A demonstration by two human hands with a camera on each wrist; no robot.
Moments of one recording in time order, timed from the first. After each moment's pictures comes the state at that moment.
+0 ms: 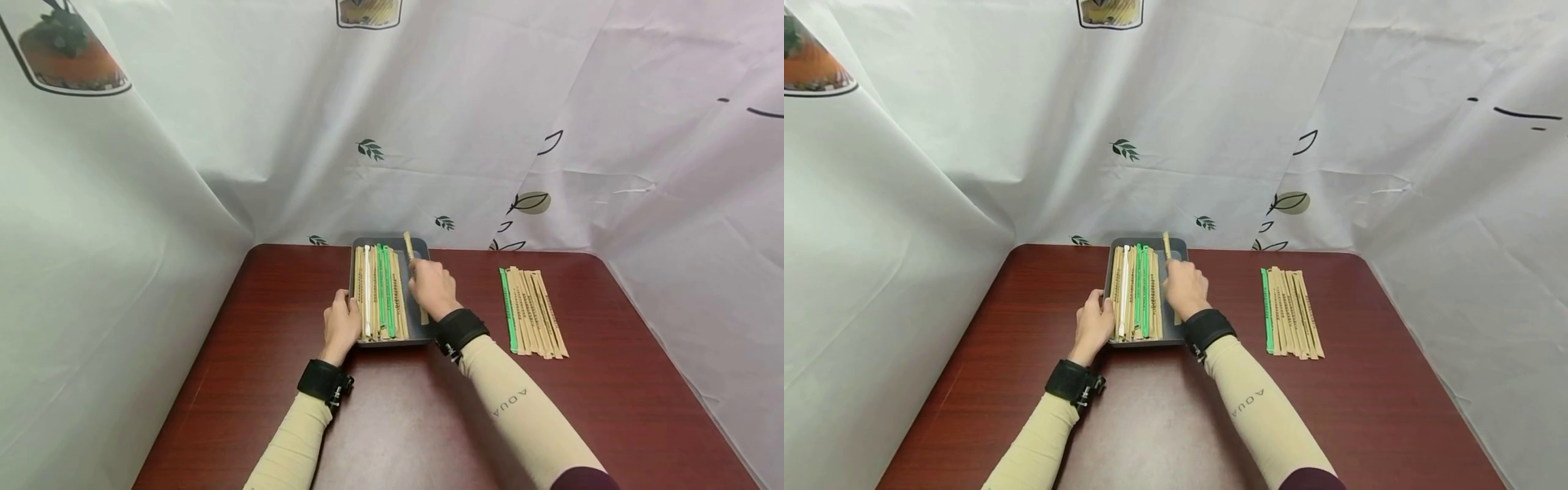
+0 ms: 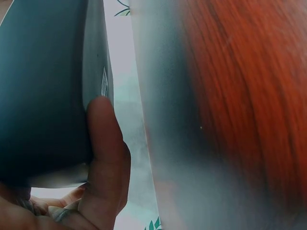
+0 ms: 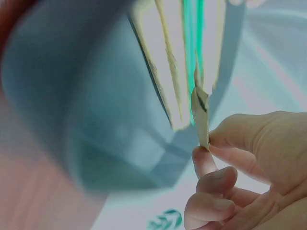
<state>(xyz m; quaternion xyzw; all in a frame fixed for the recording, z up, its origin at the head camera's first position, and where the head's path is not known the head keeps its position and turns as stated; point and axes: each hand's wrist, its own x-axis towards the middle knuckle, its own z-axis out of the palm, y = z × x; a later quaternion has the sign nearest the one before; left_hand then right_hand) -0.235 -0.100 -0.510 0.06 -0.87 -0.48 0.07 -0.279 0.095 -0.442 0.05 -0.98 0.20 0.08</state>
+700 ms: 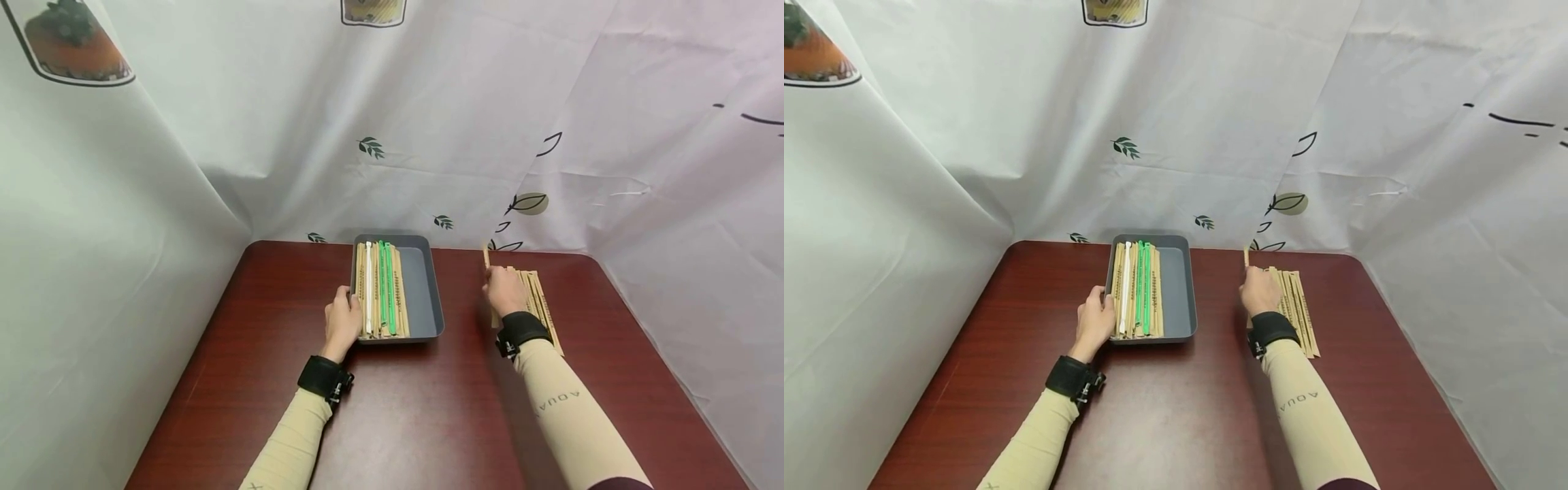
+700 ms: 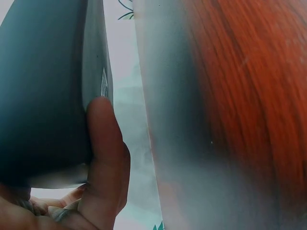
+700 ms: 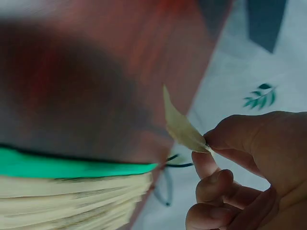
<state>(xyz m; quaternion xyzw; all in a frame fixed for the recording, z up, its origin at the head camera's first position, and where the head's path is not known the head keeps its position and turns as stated) -0.235 -0.098 -0.509 0.05 -0.87 -0.49 0.07 -0.274 0.237 -0.461 -0.04 -0.98 0.17 0.07</state>
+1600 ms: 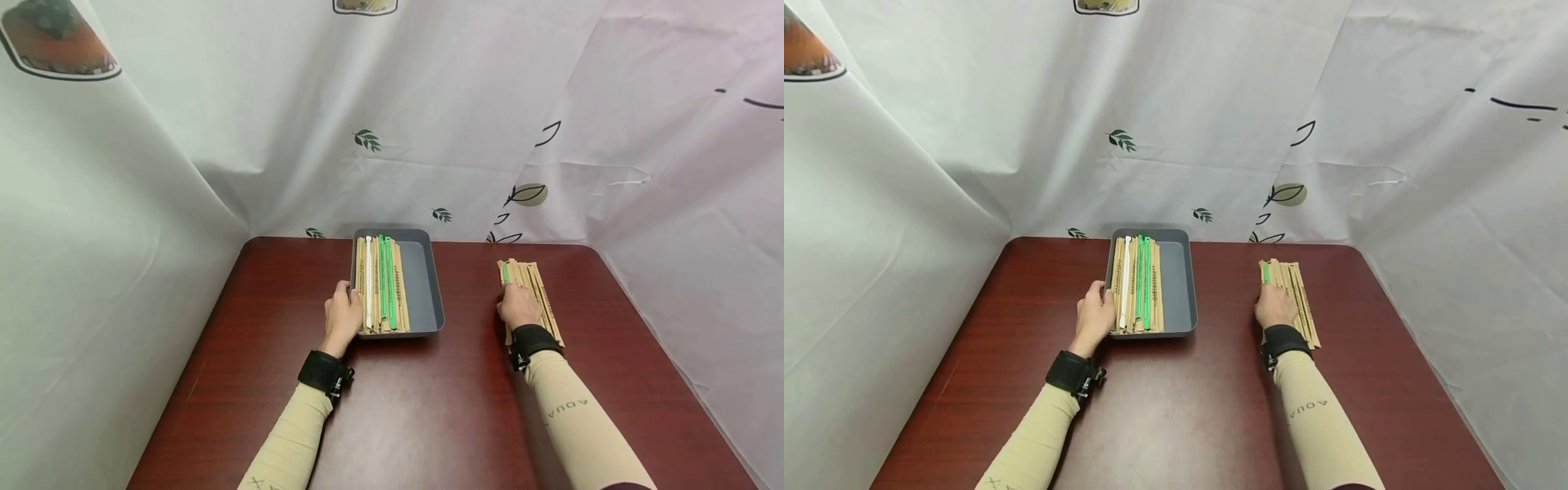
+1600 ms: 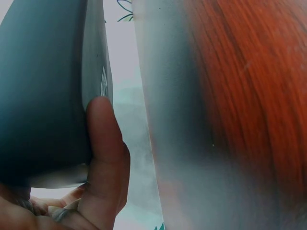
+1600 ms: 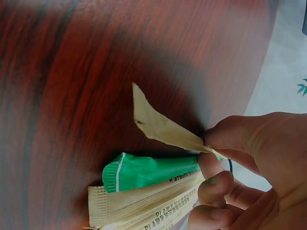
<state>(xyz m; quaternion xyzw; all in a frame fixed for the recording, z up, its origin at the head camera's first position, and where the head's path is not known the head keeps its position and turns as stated) -0.236 -0.096 -0.509 0.06 -0.87 -0.48 0.07 -0.254 0.275 -0.505 -0.11 -0.98 0.16 0.01</state>
